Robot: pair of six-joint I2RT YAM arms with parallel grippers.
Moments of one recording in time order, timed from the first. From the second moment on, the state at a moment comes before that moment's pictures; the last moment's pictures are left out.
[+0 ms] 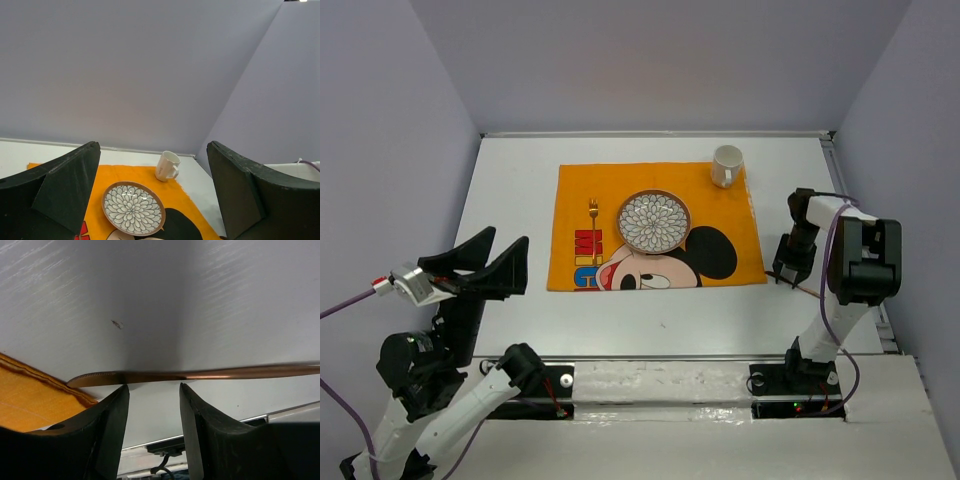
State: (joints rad) left arm -0.81 0.09 0.73 -0.09 -0.44 -0.22; right arm -0.11 1.81 1.14 -1.01 0.10 0.36
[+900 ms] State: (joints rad) left arm -0.81 0.14 0.73 -0.09 -0.45 -0.21; right arm -0.09 1.79 1.25 -0.88 0.10 0.37
